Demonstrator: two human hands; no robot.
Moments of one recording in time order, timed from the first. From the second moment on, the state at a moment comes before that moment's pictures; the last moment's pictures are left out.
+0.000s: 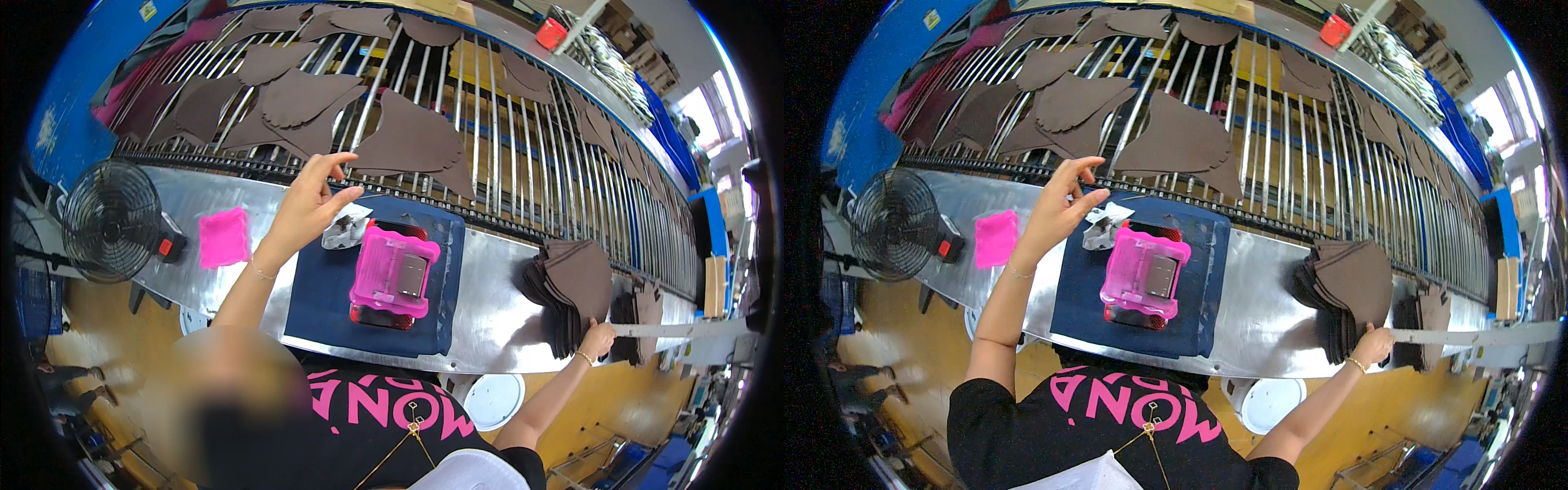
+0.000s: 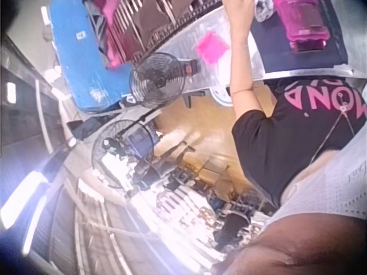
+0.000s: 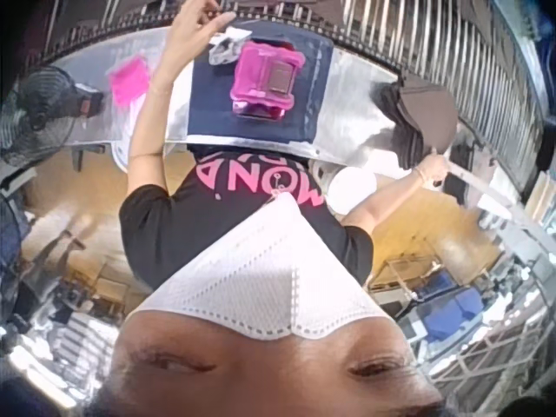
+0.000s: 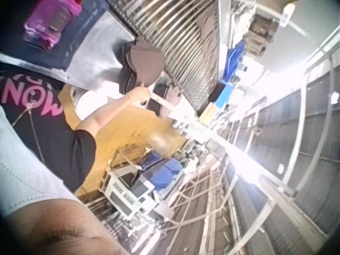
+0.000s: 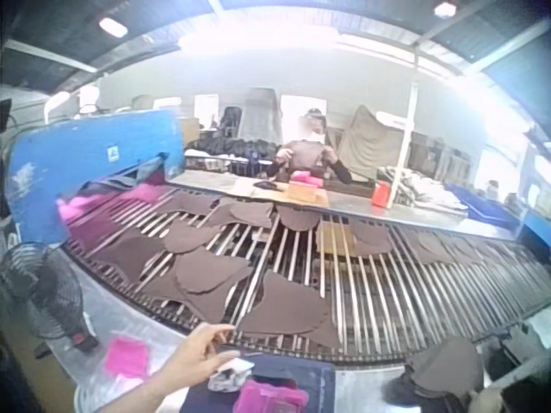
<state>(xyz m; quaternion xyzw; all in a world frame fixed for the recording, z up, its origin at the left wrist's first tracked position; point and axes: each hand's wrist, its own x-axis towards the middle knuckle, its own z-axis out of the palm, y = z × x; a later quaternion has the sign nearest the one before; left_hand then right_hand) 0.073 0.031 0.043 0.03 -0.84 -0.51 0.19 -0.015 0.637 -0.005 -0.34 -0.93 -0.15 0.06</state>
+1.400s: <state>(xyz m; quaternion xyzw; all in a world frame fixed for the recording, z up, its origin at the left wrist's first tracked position) 0.153 -0.027 0.135 0.06 -0.85 -0.48 0.22 0.034 0.290 0.046 0.38 -0.79 0.49 0.05</state>
